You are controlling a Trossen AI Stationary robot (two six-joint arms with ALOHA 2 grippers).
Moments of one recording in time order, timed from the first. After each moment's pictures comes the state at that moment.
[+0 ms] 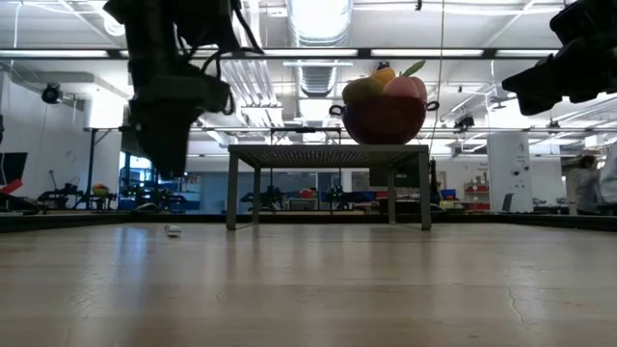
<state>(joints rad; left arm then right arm) -0.01 1.44 0.99 -0.89 -0.13 -0.56 0.21 0.09 0.14 -0.21 0.21 0.02</state>
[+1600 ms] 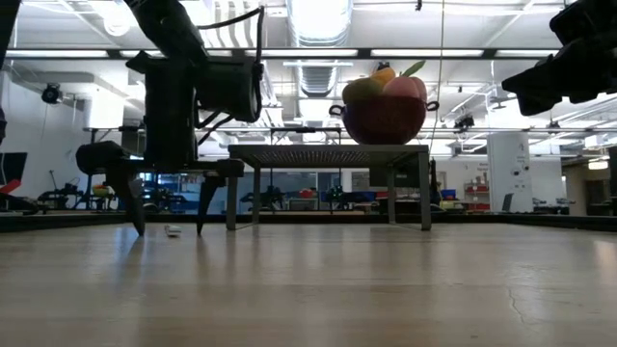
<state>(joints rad) 0.03 1.69 0.95 -0.77 -0.18 -1.78 0.21 0.09 0.14 -0.21 0.21 0.02</state>
